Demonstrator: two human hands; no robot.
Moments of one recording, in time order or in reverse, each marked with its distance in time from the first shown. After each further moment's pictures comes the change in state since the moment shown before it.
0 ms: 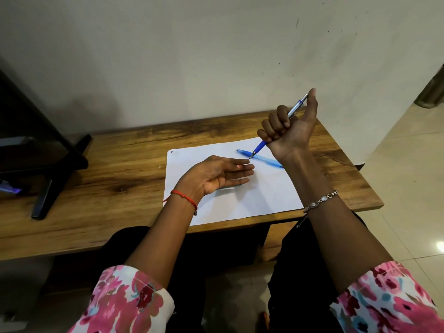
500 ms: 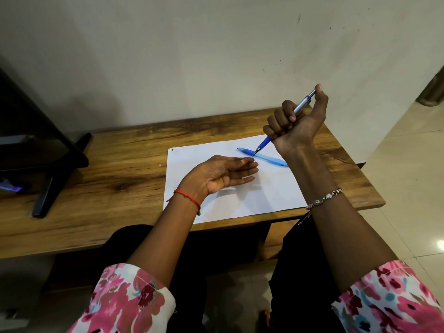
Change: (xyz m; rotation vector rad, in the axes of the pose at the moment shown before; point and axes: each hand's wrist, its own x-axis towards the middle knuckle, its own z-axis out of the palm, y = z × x) left_hand 0.000 -0.003 0.005 -0.057 -0.012 0.005; right_hand -0.006 -0.007 0.005 0.007 0.048 -0.035
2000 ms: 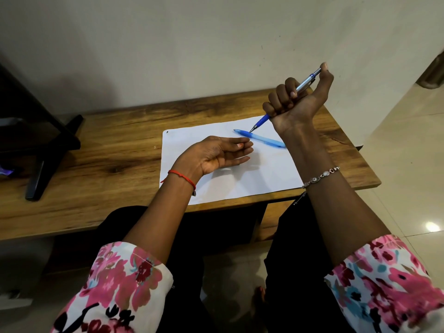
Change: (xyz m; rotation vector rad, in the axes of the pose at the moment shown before) left_hand -0.002 -0.001 -0.003 0.014 0.014 0.019; right_hand 0.000 0.000 -0.001 0.090 0.050 -0.017
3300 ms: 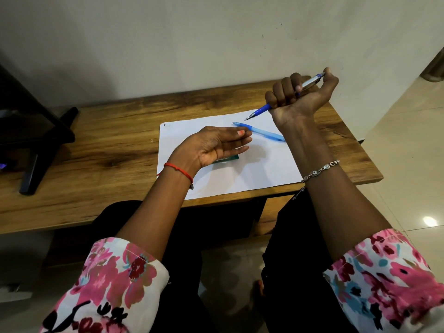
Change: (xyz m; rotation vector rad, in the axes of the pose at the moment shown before) left_hand -0.001 0.002 0.003 -0.023 0.022 0.049; right_hand 0.007 0.005 -0.009 0.207 0.024 -0.042
